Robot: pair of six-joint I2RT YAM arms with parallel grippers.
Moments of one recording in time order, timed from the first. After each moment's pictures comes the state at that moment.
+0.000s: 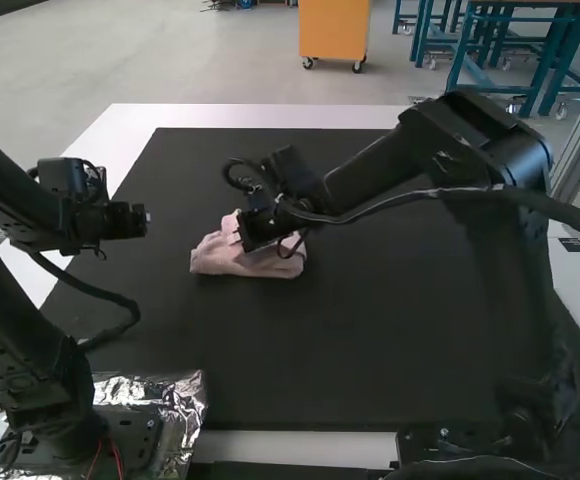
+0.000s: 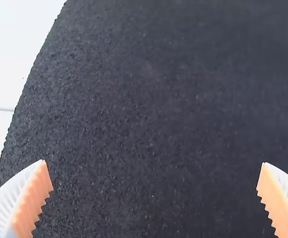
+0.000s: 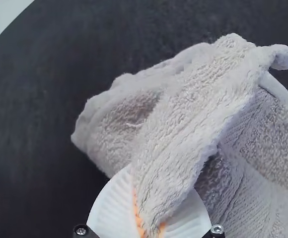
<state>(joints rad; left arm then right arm) 0.27 1.51 0.52 0.41 0.15 0.04 0.81 2.10 1.29 0.11 -0.31 0.12</state>
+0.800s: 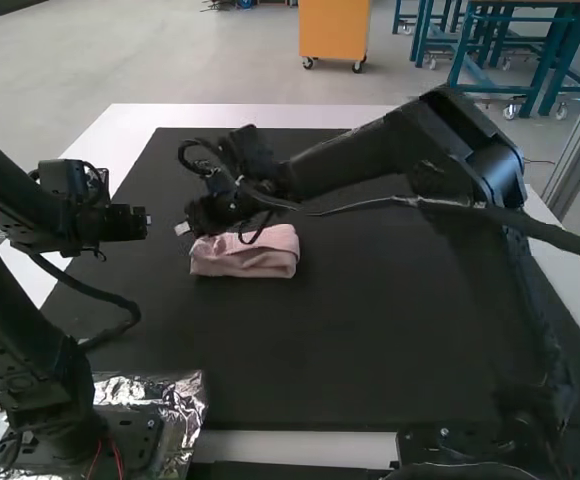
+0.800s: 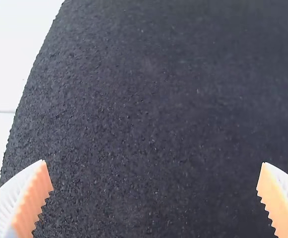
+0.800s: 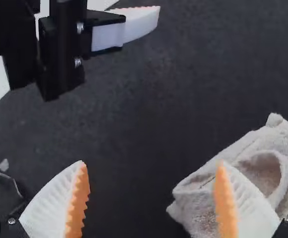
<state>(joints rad) 0.27 1.51 0.52 0.41 0.15 0.08 0.91 2.12 1.52 -0.03 -0.31 0.13</state>
